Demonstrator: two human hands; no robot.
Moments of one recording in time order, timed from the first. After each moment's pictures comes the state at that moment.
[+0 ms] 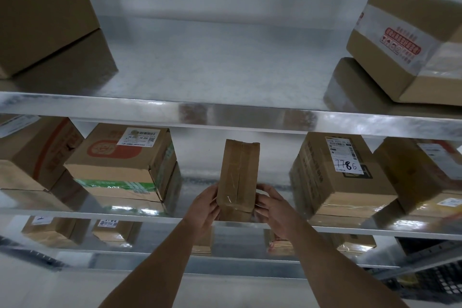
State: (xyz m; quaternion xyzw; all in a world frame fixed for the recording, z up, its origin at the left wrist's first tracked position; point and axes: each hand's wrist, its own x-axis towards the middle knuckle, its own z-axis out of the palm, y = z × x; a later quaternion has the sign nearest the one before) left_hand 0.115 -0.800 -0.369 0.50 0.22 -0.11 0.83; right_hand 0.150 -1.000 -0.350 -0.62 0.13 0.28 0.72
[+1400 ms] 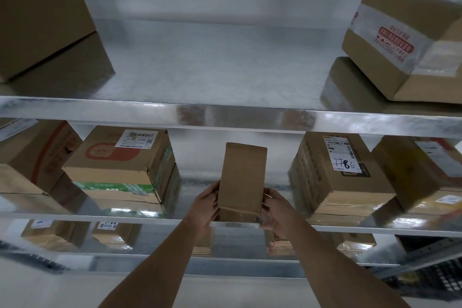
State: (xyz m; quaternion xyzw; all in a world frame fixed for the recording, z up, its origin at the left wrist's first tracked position) left_hand 0.125 -0.804 -0.376 0.54 0.24 -0.11 0.80; right_hand 0.148 -1.002 -0.336 -0.61 0.22 0.28 0.71
